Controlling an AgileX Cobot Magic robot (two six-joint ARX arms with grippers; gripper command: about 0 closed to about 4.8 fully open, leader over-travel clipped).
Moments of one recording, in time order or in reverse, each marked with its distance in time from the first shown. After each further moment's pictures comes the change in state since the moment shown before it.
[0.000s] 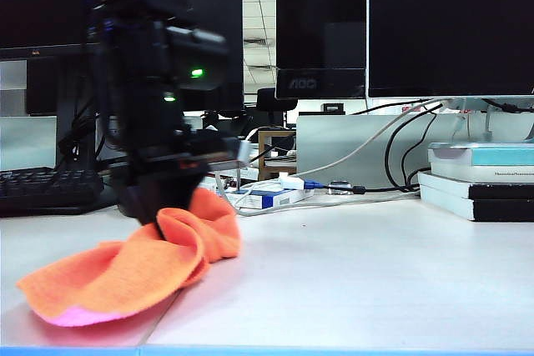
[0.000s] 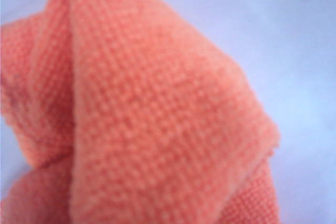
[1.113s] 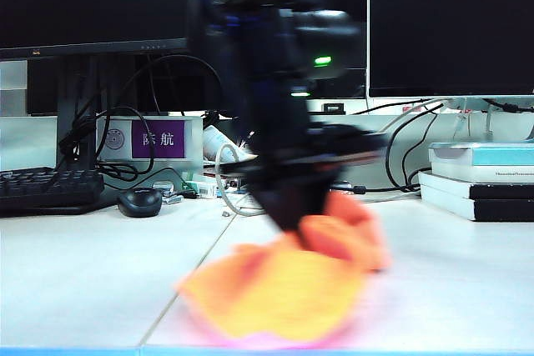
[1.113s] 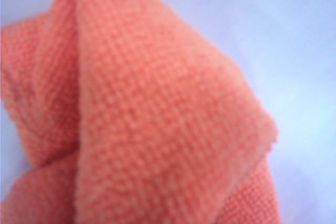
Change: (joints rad) left arm -0.248 0.181 0.256 0.003 0.020 -0.064; right arm 0.000 -0.084 0.005 -0.259 0.174 0.126
